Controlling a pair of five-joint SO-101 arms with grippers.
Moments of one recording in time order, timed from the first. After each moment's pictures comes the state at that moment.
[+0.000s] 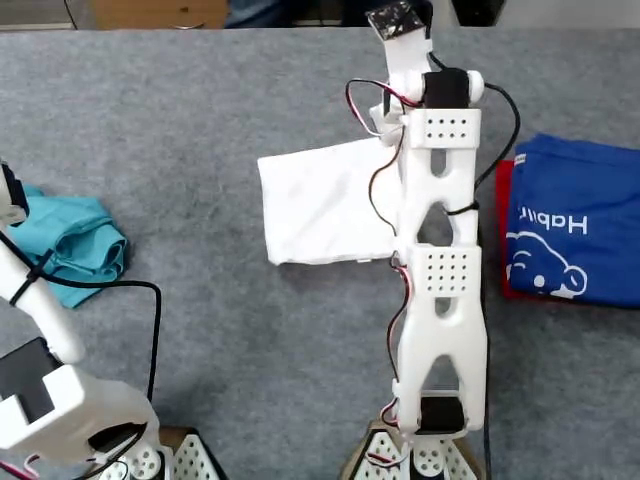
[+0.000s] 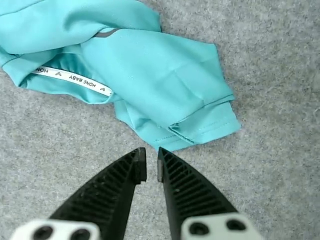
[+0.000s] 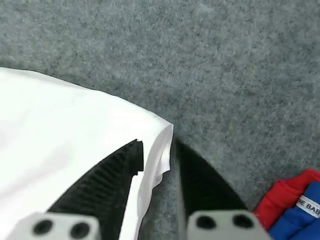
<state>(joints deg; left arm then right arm) -37.7 -0.6 -19.6 98.2 -22.6 -4.9 61.0 -88.7 101.1 11.8</state>
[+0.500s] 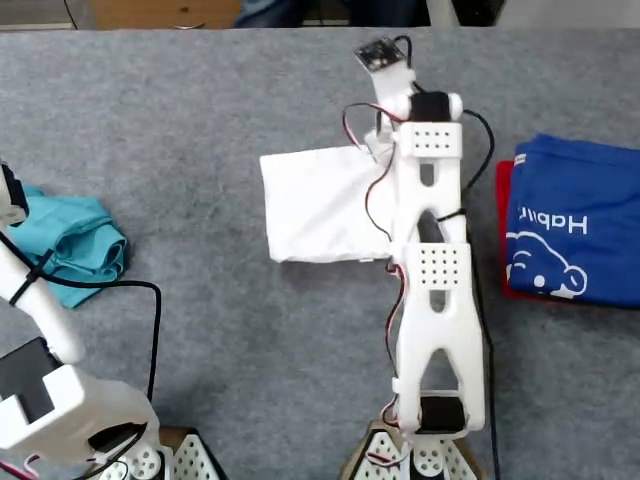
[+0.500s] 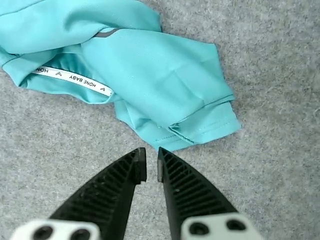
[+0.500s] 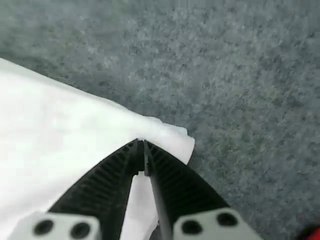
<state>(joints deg) -37.7 -0.6 -19.6 98.2 -22.6 -3.2 75.6 -88.5 91.6 17.6</state>
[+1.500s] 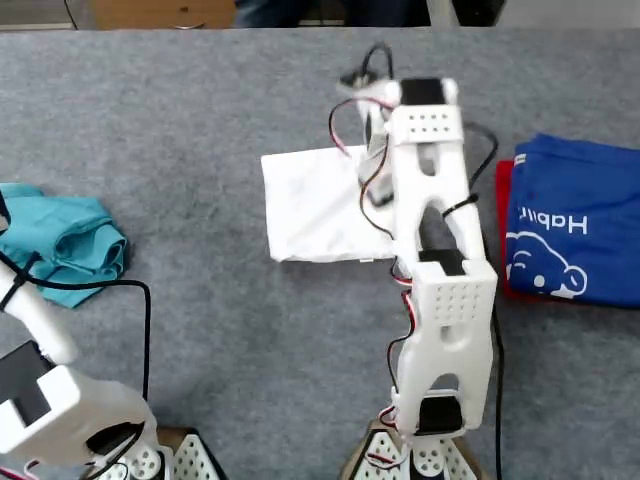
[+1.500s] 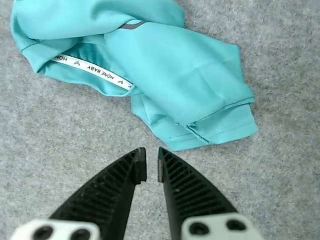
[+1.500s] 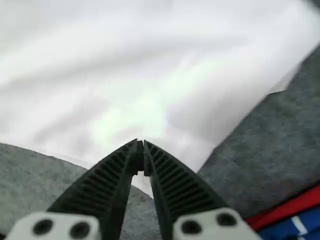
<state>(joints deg) -41.9 -0.6 -19.6 98.2 -22.6 -7.4 39.6 -32.9 99.2 18.3</state>
